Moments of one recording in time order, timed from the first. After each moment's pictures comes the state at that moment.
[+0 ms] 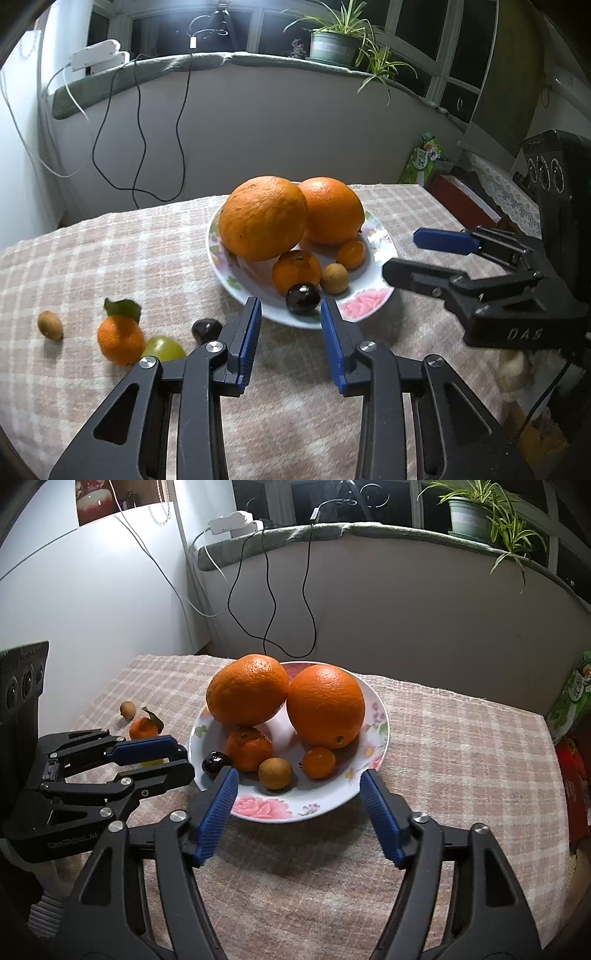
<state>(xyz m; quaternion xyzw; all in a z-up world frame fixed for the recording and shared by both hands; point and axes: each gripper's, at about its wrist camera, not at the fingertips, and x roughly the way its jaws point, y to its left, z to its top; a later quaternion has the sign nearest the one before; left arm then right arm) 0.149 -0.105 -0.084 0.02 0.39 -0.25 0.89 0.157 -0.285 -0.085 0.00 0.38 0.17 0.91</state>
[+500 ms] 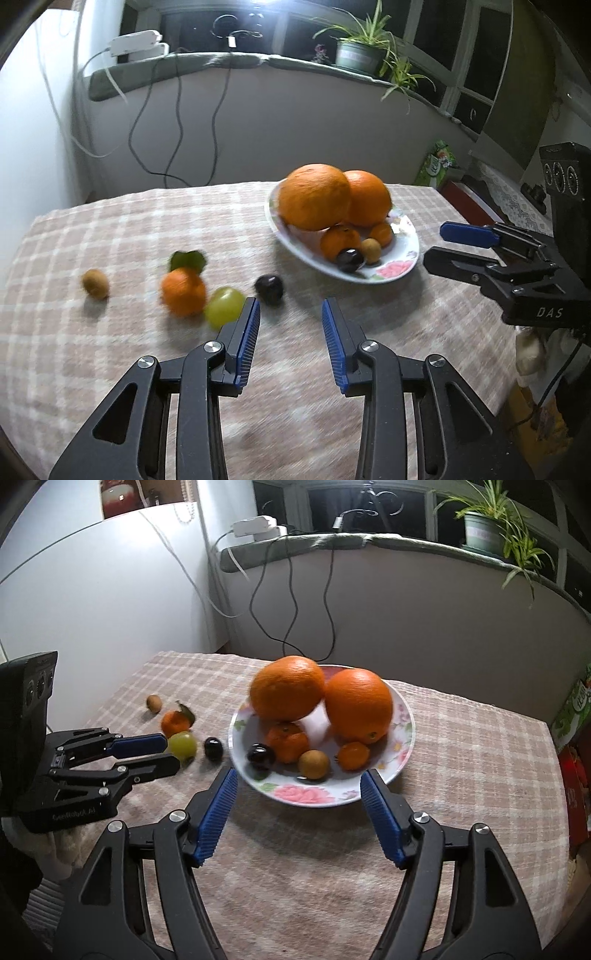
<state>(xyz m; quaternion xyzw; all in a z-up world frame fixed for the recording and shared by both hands) 0.125 -0.048 -0.082 0.00 0.39 -0.22 0.89 0.129 -0.256 -0.071 -0.02 0.37 0.19 0.91</state>
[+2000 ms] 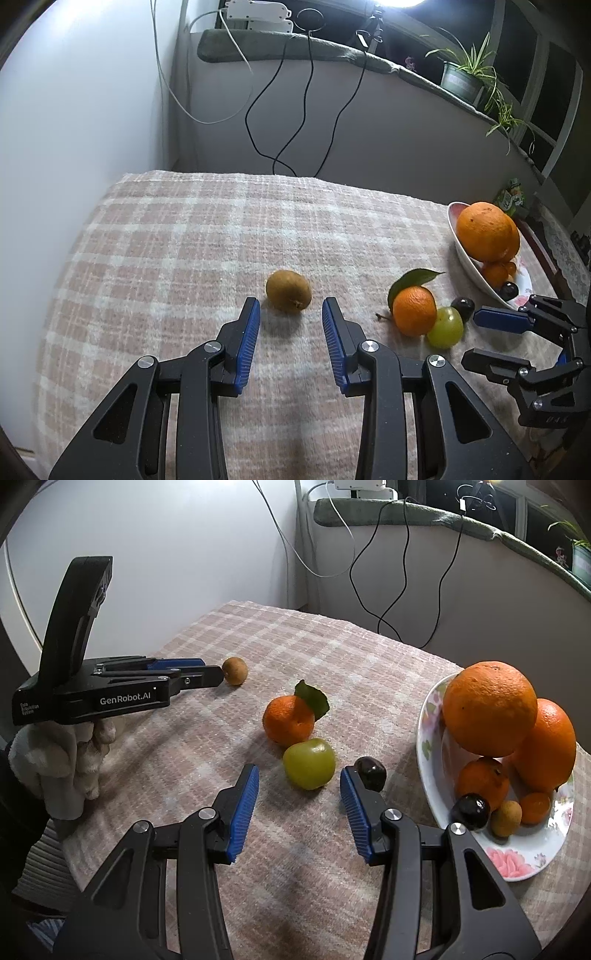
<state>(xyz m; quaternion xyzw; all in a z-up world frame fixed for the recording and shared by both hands) 0.194 0.085 -0.112 -0.04 0.41 -0.12 0.90 0.163 -0.112 -0.114 -0.08 0.41 0.28 0.86</state>
